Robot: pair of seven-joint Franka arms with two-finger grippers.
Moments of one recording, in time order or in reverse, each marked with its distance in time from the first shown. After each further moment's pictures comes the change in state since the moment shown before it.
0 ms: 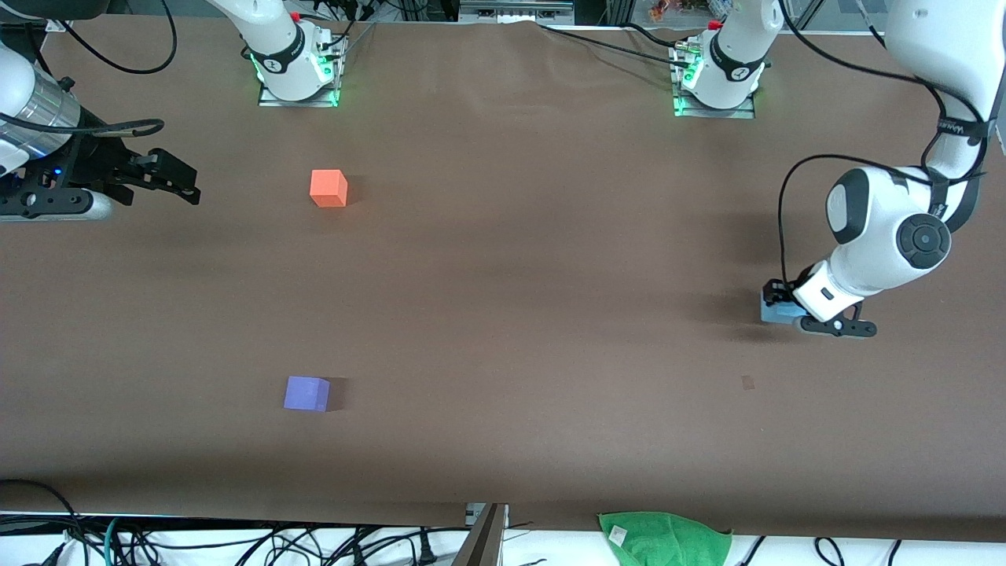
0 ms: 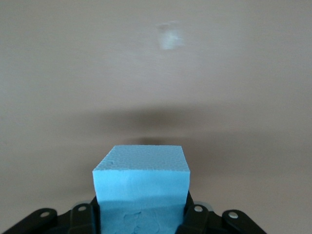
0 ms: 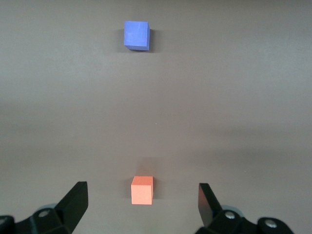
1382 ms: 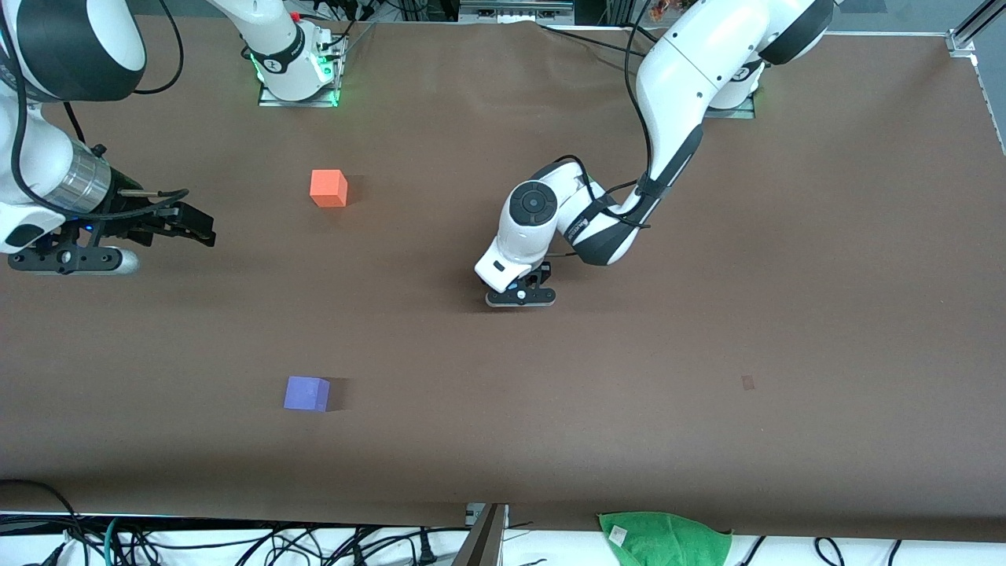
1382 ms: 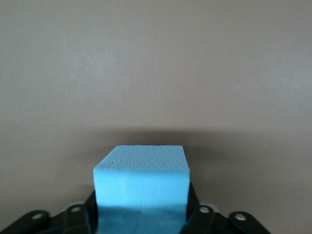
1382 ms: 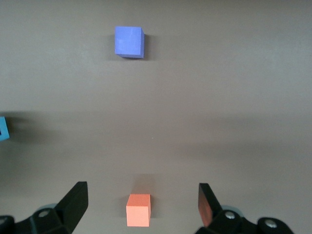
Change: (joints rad) left arm -0.624 0.496 -0.167 0.527 0.194 0.134 -0.978; right arm -0.010 0.119 -0.001 -0.001 -0.008 0.097 -0.008
